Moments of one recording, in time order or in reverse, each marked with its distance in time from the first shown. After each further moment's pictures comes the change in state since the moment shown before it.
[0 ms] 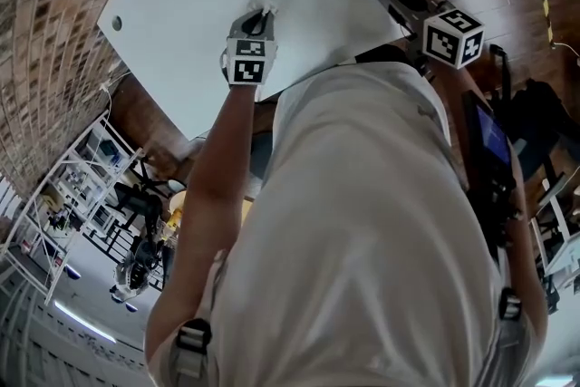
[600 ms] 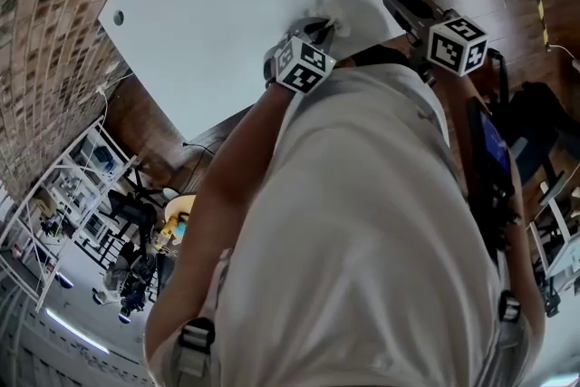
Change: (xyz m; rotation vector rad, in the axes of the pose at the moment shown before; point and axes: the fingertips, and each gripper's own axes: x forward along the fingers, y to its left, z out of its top) left arm 0.008 -0.135 0.011 0.250 -0.027 -0.271; right arm -0.007 0.023 -0.016 -0.020 -0.017 -0.044
